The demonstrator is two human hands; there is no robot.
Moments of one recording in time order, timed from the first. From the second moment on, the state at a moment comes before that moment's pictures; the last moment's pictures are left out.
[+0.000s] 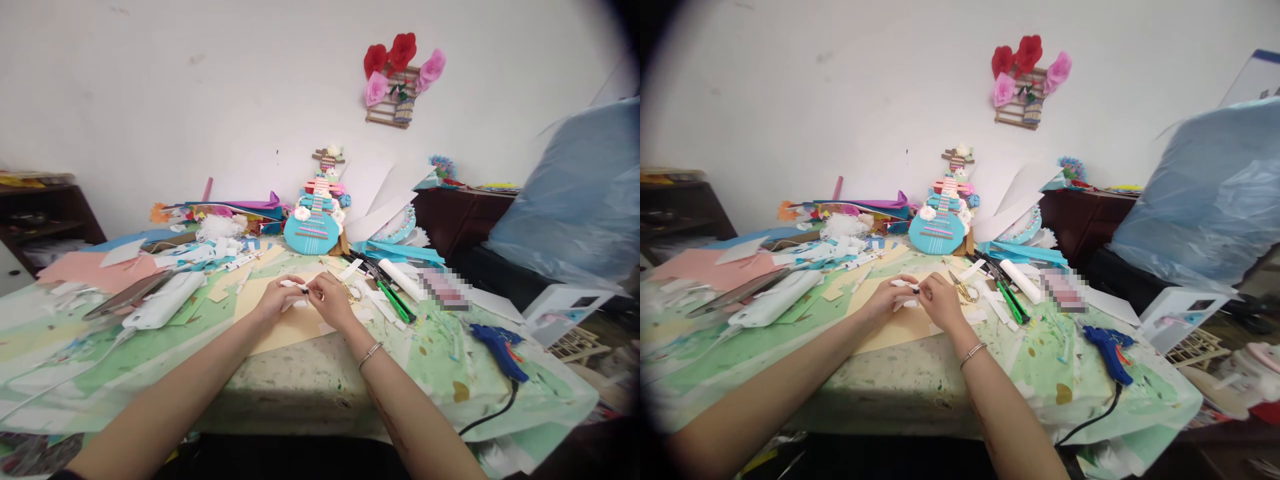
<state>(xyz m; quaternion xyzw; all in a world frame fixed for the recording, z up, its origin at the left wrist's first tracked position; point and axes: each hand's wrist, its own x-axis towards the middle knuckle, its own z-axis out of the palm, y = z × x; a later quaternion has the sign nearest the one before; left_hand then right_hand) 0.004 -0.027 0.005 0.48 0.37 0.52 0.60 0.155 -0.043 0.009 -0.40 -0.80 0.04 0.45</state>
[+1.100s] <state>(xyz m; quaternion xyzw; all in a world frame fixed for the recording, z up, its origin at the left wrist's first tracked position) 0.004 -0.024 0.004 0.47 0.36 0.53 0.61 0.153 -0.045 0.009 -0.40 -0.80 0.01 0.45</state>
